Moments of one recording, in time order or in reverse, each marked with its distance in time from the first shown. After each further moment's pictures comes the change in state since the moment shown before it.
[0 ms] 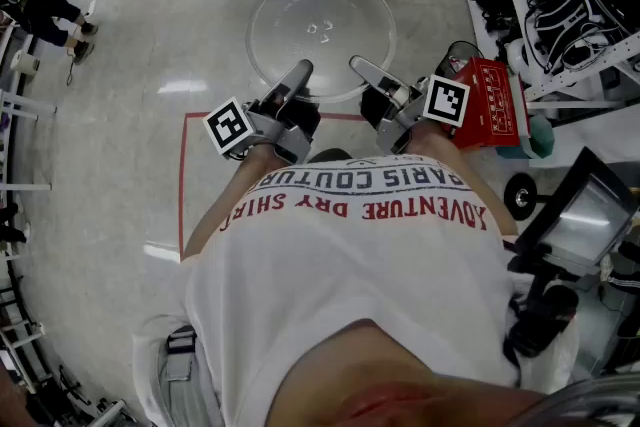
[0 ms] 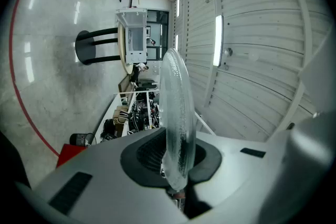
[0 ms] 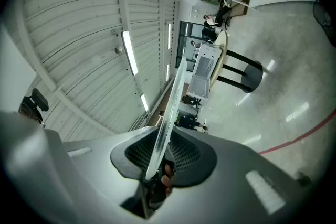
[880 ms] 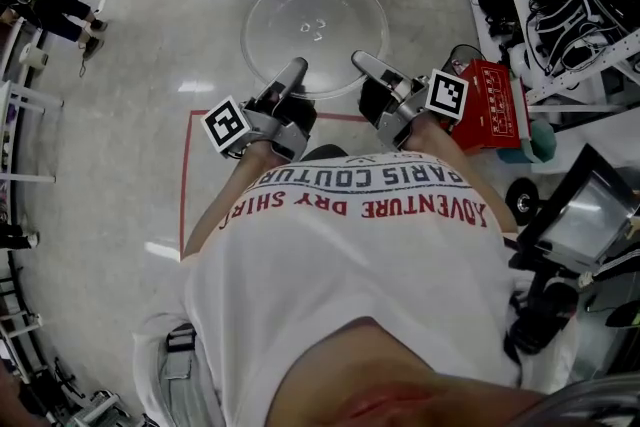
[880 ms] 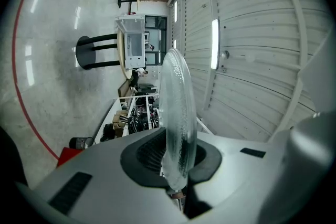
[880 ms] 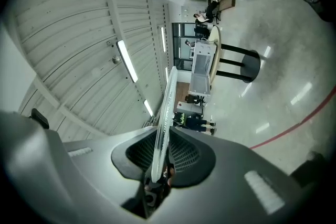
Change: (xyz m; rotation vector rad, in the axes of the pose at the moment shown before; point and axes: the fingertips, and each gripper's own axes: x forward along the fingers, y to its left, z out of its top) left arm -0.006 -0.021 -0.007 0.016 -0.050 0.007; right arm -0.014 0.013 0.008 0.149 -0.041 0.051
